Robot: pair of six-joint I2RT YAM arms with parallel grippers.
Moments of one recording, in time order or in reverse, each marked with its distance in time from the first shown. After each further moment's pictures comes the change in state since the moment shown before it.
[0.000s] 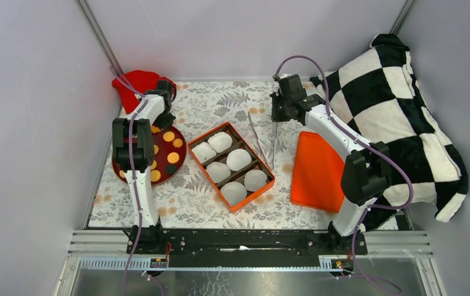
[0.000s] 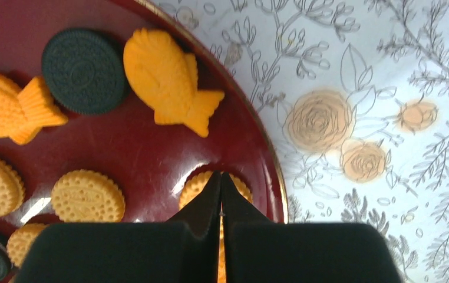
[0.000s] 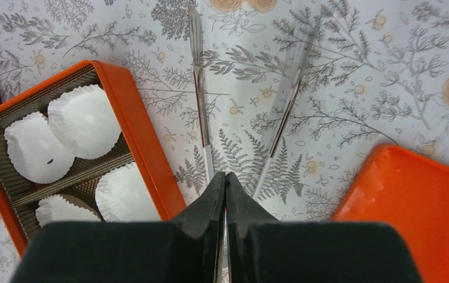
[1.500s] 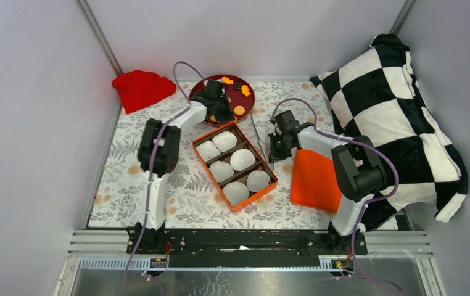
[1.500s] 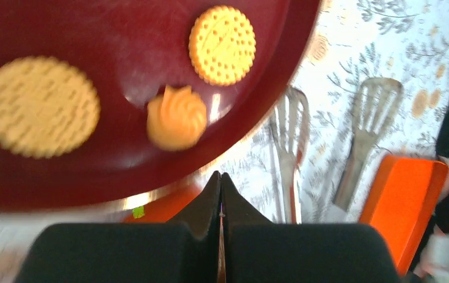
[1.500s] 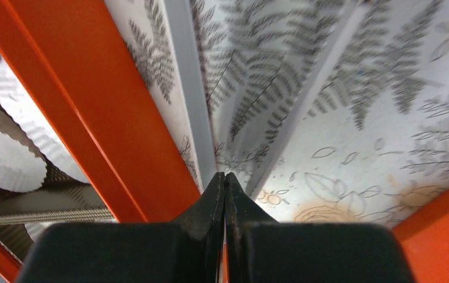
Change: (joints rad) left arm -0.365 0.125 0.094 0.470 0.584 0.115; right arm 0.008 0.049 -0.383 0.099 -0.213 0.081
